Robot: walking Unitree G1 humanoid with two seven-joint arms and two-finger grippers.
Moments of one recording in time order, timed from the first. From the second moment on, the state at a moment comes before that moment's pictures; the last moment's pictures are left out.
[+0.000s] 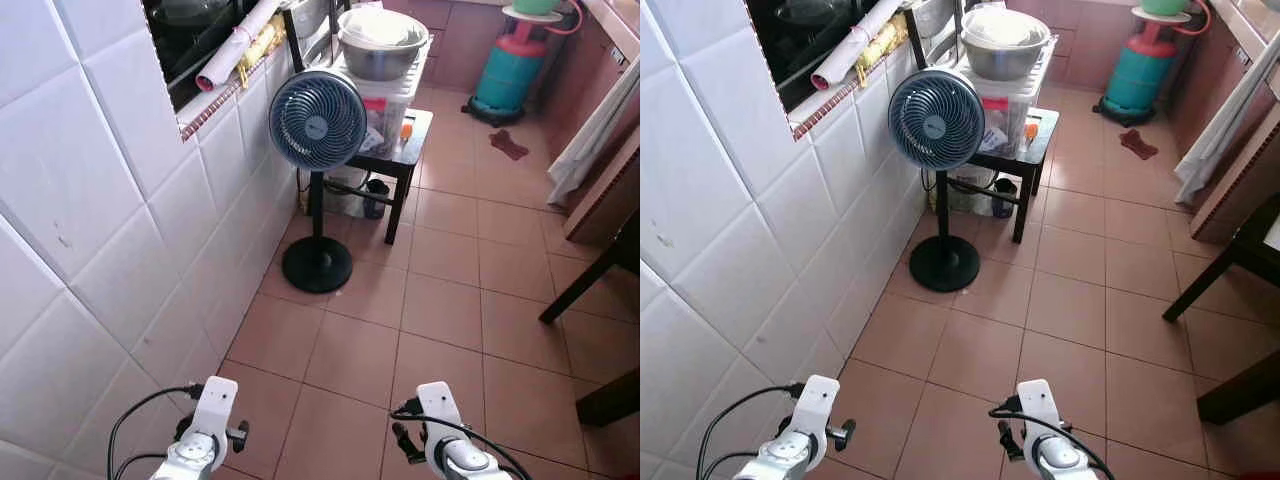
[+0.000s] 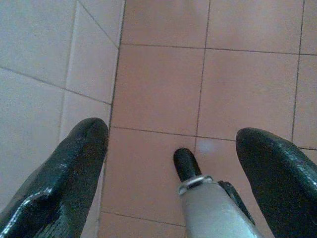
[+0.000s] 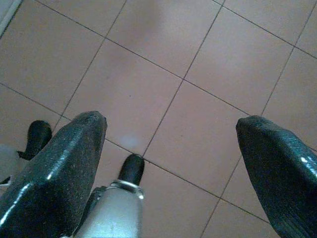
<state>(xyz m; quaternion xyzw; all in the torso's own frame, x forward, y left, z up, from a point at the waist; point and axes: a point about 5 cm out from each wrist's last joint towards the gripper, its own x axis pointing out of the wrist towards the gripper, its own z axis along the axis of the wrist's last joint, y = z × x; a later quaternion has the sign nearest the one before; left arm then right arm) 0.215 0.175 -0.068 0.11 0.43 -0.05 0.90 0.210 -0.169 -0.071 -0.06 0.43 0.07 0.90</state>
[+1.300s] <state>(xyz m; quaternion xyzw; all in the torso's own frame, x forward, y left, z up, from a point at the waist) 0.212 0.183 -0.070 0.18 0.43 -0.07 0.88 0.199 -0.175 -0.077 -0.06 0.44 0.04 0.90</state>
